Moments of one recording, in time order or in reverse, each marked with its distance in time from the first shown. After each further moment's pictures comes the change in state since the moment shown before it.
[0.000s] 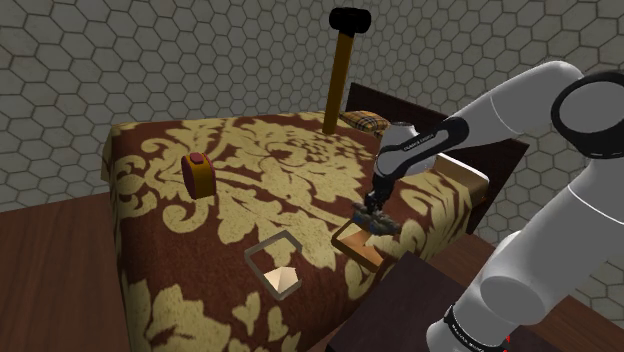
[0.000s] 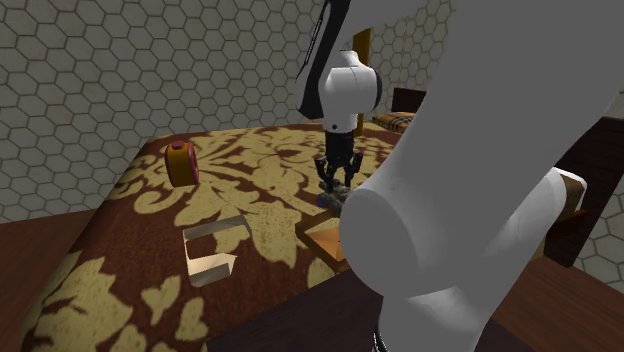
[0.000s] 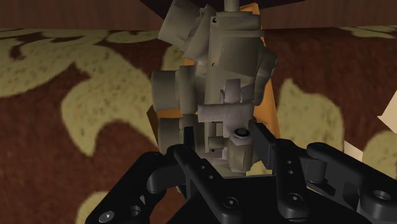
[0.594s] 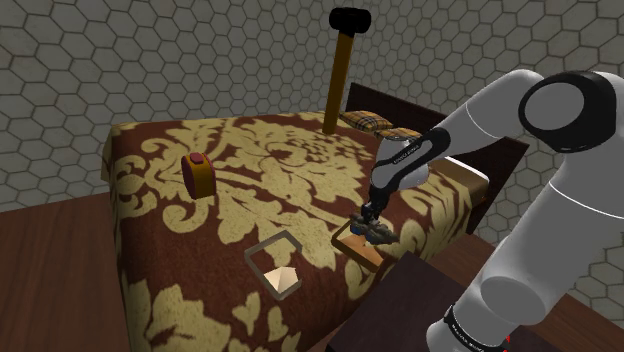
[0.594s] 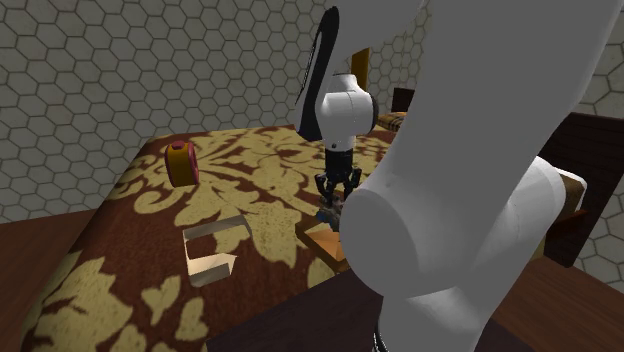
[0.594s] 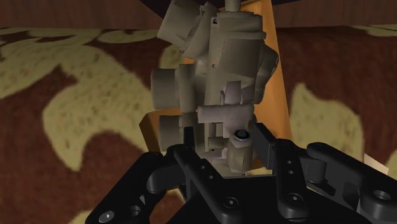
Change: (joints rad) arm 0.006 0.122 -0.005 -0.026 0.046 0.145 -0.032
